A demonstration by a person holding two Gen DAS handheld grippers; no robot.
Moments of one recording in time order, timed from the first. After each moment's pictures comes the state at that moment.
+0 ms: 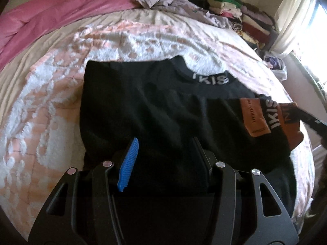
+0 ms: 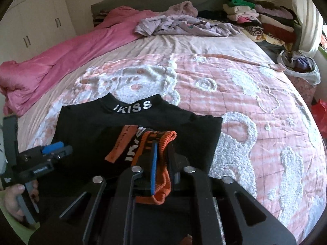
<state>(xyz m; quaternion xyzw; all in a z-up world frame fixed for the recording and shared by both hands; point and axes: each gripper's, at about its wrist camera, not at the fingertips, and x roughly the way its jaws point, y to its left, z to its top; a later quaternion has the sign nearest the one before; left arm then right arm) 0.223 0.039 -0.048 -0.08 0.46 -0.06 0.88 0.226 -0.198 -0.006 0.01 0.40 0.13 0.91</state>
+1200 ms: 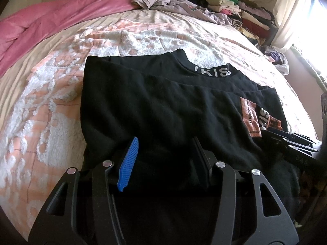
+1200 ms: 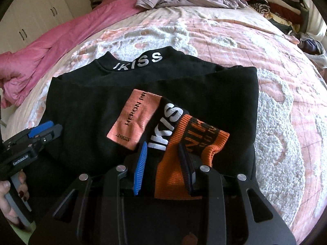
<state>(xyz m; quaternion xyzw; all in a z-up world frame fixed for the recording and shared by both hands) 0.215 0.033 -0.053 -0.06 0.46 -0.06 0.88 0.233 -0.160 -0.084 0.02 0.48 0.15 0.86</state>
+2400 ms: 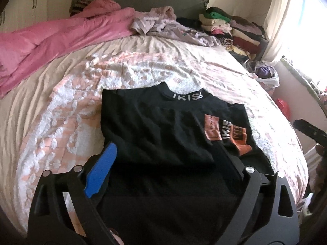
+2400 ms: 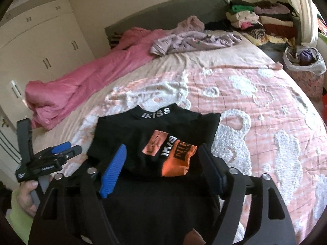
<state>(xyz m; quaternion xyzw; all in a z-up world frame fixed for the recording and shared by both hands) 0.145 0.021 0.035 -0.06 0.39 -0.06 0.92 0.130 -0.245 0.049 0.09 0.35 0.21 0.91</state>
